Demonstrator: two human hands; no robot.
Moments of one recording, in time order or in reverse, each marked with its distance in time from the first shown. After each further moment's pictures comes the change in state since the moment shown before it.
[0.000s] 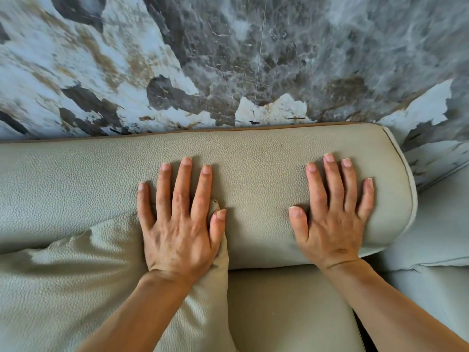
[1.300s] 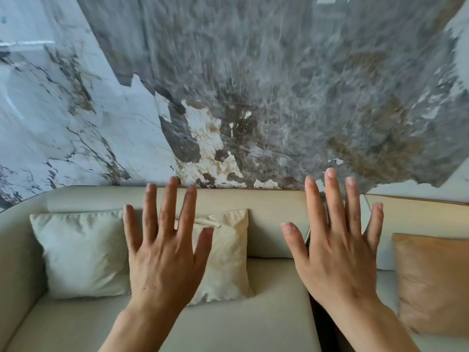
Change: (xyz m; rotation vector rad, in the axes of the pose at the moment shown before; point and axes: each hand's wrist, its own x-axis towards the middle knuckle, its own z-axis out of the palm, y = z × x) left_hand -0.120 -0.037 -0.591 -0.015 0.069 -0.141; right_hand 0.067 -0.095 -0.623 0.102 -0.116 0.019
